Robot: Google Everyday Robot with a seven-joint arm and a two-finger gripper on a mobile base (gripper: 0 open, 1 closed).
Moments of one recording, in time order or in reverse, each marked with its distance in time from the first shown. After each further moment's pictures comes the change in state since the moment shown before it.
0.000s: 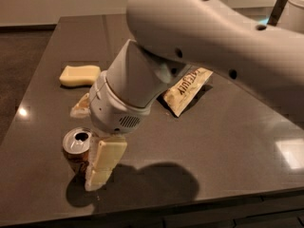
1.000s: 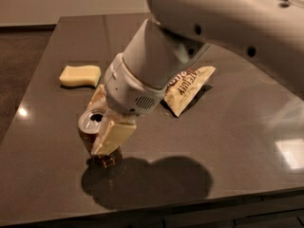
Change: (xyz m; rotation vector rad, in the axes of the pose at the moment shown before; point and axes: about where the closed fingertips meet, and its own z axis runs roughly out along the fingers) arm 0.012 -0.012 -0.030 0.006 0.009 0.037
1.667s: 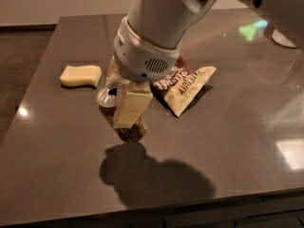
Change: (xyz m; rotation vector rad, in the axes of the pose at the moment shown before) arm 0.017 -0.020 -0.056 0.035 0.209 0.020
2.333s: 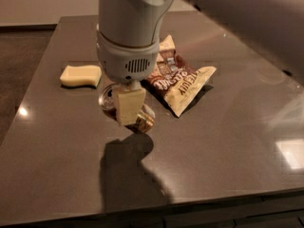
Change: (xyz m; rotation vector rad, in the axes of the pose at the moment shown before) arm 0.011 -0.011 0.008 0.002 0.272 -0.094
